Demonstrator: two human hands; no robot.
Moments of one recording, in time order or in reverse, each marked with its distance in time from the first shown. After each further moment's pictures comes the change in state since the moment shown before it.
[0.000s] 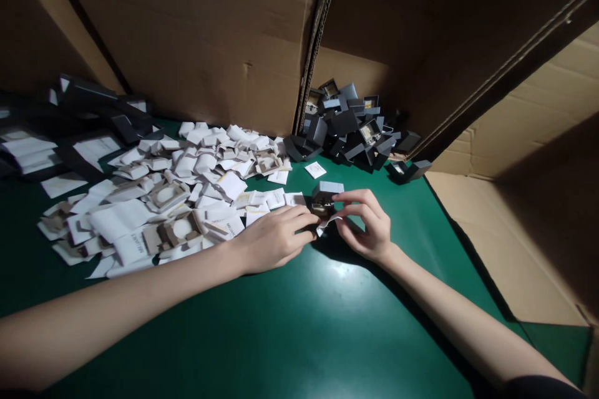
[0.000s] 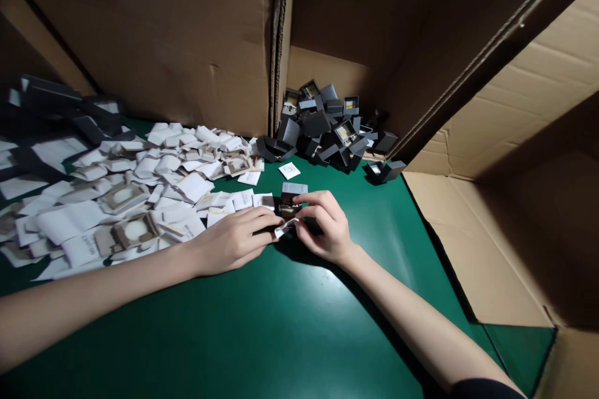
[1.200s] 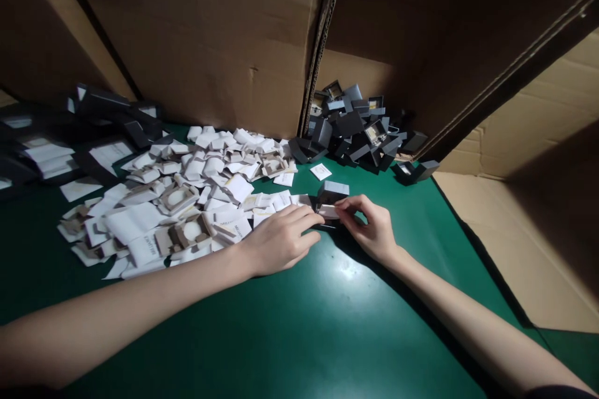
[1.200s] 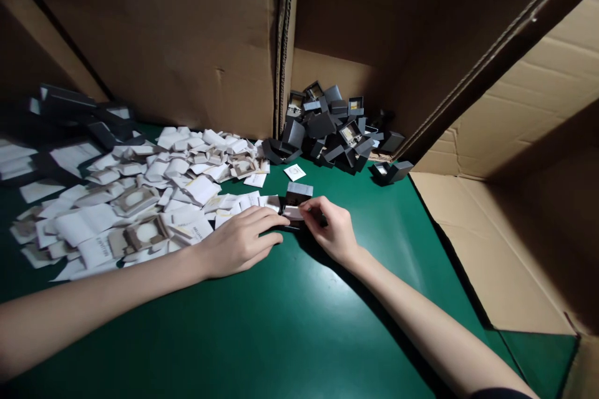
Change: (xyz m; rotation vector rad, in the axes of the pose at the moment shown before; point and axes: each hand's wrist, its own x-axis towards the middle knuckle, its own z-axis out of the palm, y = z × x) left_hand 0.000 0.003 -0.001 0.027 0.034 -0.039; right_hand -0.006 0.002 0.009 0.074 -0.059 0.378
